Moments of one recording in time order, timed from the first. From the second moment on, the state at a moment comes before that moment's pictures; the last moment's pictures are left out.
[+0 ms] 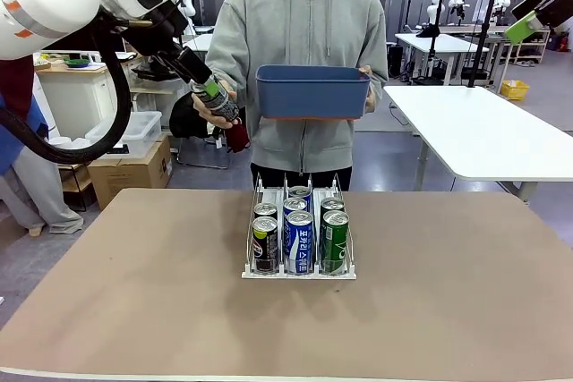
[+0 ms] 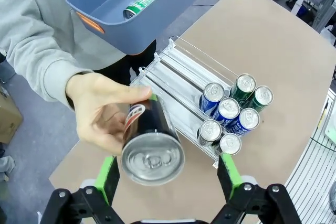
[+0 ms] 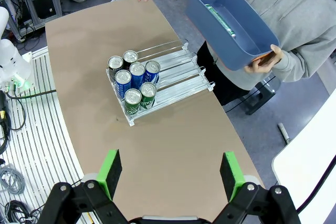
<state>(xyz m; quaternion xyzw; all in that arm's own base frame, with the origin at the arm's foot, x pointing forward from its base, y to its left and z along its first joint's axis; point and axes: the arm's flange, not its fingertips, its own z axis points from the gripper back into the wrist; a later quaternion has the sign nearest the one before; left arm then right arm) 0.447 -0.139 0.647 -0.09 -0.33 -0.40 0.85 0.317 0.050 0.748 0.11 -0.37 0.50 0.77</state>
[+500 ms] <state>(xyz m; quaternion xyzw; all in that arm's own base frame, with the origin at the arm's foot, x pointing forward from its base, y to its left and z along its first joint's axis) 0.460 -0.141 0.645 -0.09 -0.34 -0.40 0.85 0.317 0.050 0.748 0.11 -0.37 0.50 0.77</state>
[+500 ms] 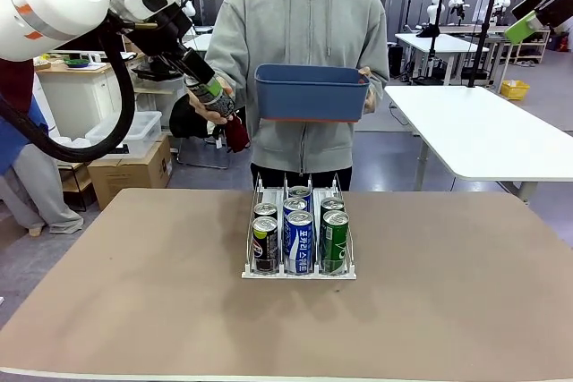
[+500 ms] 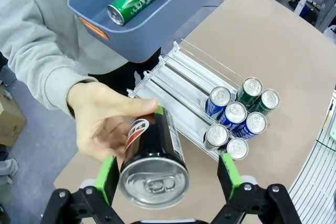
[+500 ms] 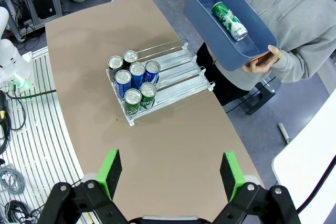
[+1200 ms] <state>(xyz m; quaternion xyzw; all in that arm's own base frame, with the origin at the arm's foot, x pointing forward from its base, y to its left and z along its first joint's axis) 0.469 -0.144 0.638 -0.09 -0.33 -0.40 0.85 0.317 0.050 0.748 0.11 -0.37 0.50 0.77</state>
